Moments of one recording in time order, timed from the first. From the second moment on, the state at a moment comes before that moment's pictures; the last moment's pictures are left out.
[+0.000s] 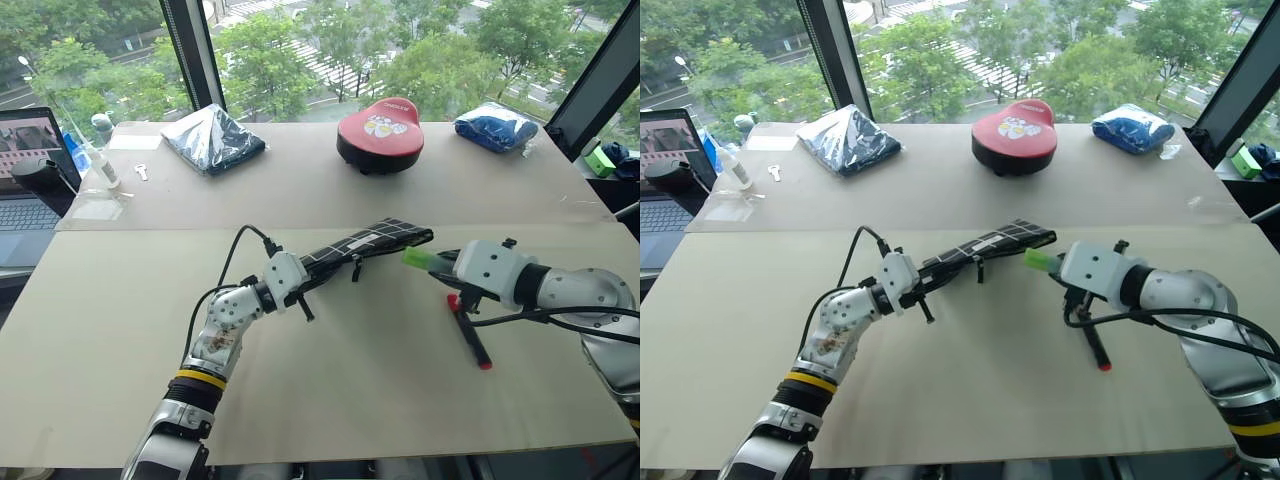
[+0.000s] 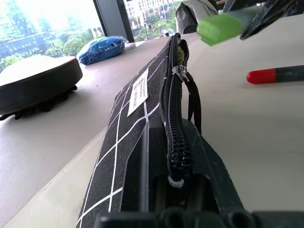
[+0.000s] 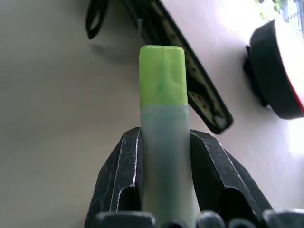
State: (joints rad) left arm -0.41 0.26 -0.17 0.26 -0.12 -0.28 -0.80; right arm -0.27 -0.99 0.07 -0.38 0.06 0.28 0.81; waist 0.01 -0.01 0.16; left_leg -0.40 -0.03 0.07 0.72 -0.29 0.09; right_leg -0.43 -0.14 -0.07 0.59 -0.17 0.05
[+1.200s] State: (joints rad) left arm -0.37 0.28 -0.18 0.21 -0.12 -0.26 -0.80; right arm -0.31 -0.95 0.02 -0.24 0.15 0.37 0.98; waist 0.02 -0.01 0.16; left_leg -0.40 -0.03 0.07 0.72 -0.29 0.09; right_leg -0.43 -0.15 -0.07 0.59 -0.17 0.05
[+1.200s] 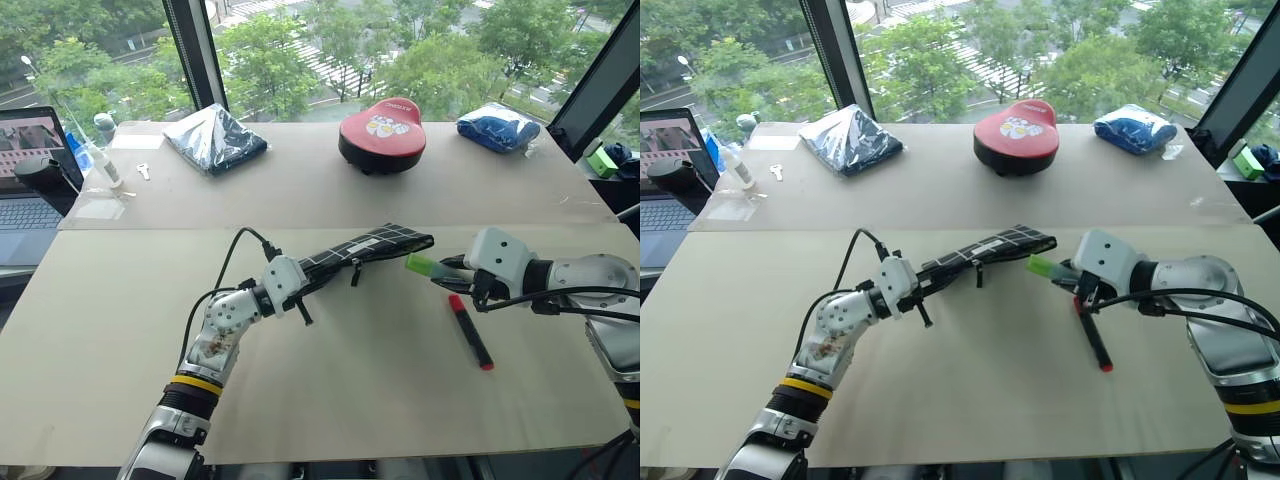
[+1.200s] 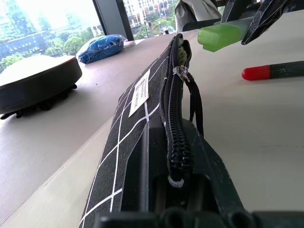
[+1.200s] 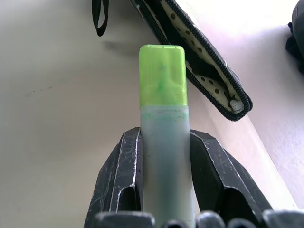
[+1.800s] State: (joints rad) left arm -0.36 0.28 -0.19 0.22 -0.10 -0.28 -0.80; right arm -0.40 -0.88 0.10 -0.12 0.08 0.33 0.96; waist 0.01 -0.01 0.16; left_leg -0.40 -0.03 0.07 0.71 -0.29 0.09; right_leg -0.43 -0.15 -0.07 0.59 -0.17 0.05
